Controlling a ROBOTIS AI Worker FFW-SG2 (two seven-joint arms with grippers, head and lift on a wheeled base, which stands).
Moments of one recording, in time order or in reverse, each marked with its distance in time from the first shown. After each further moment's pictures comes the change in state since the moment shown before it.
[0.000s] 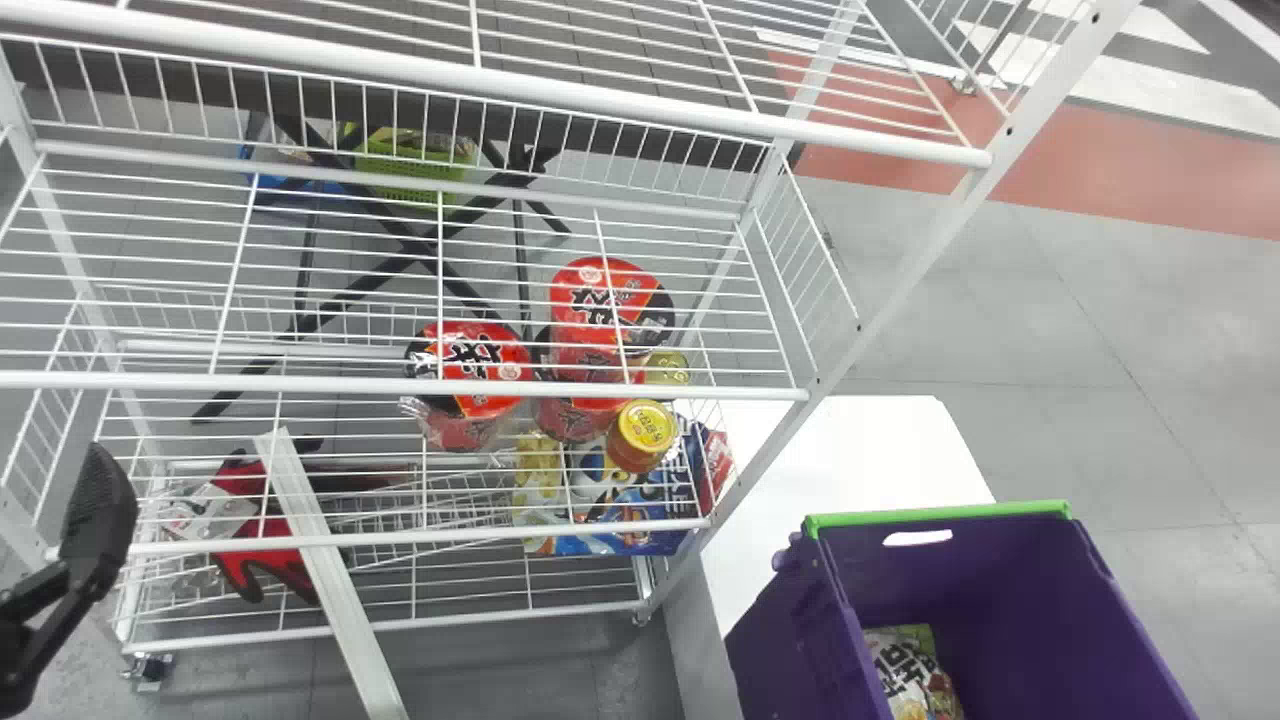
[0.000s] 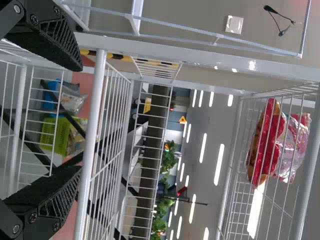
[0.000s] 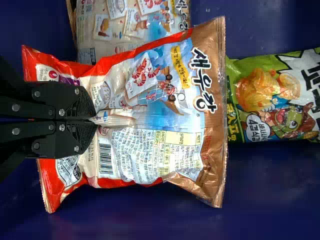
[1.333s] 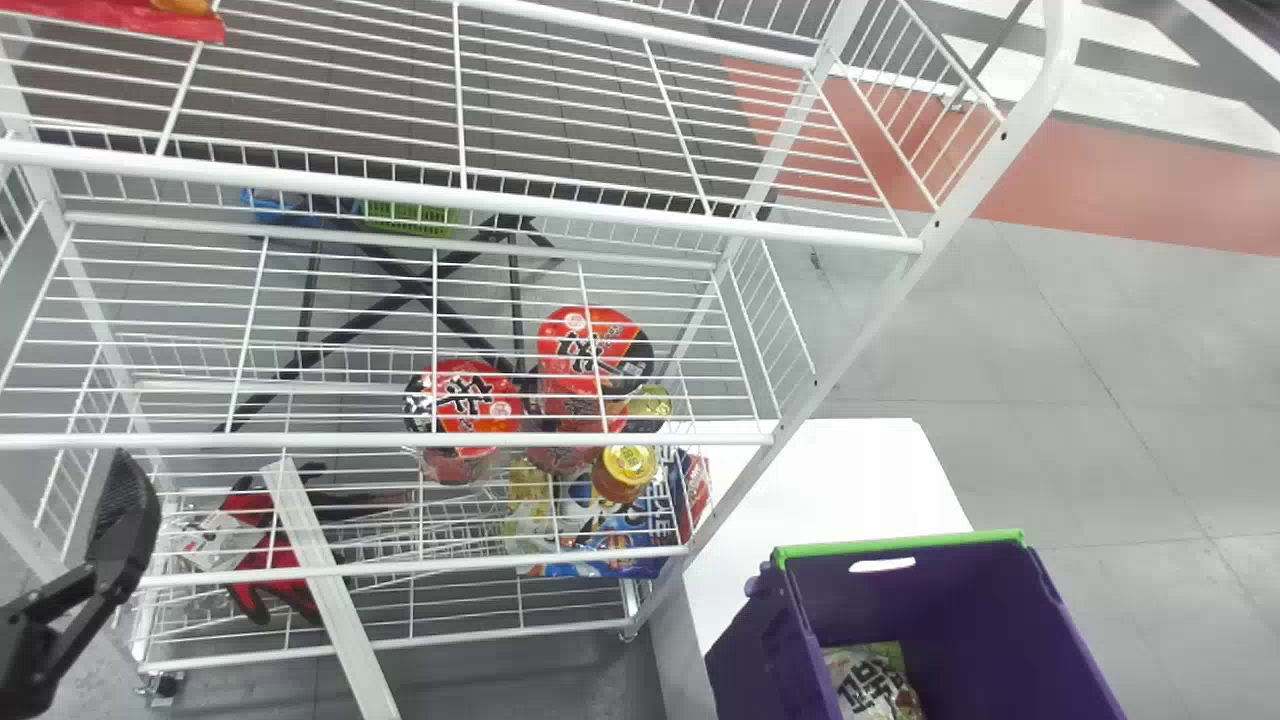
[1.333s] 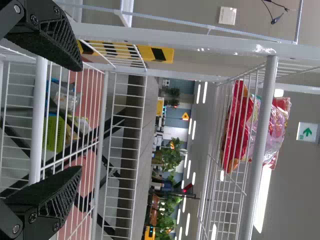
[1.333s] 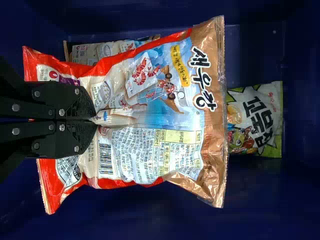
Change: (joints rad) left arm 0.009 -0.003 -0.009 -0.019 -0.058 0.035 0.028; right arm -0.013 0.034 0.023 -0.094 -0.036 0.043 0.033
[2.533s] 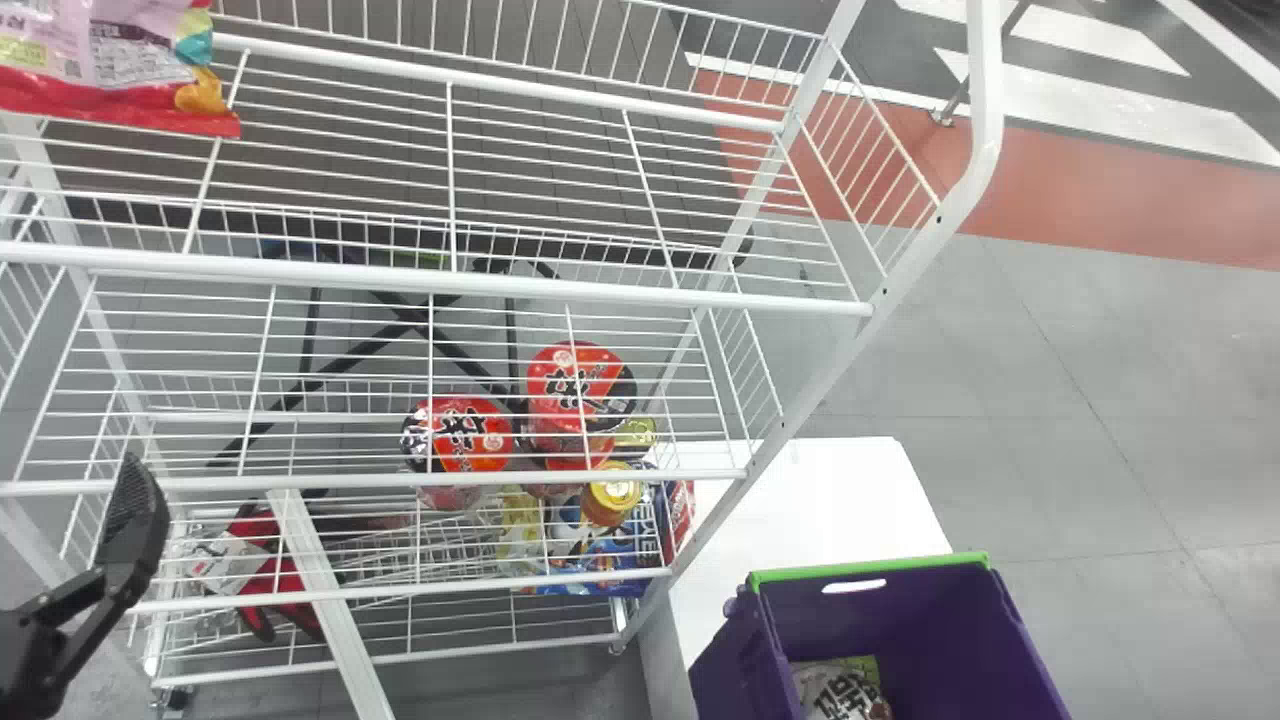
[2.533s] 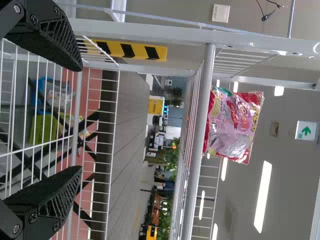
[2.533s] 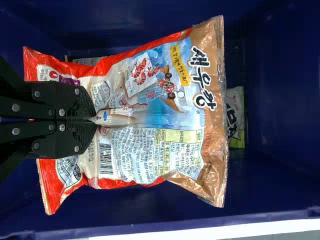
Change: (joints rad) left arm 0.010 -0.001 -0.010 -0.016 -0.010 0.020 0.016; right arm -0.002 0.002 -0.036 -0.076 -0.006 0.044 0.046
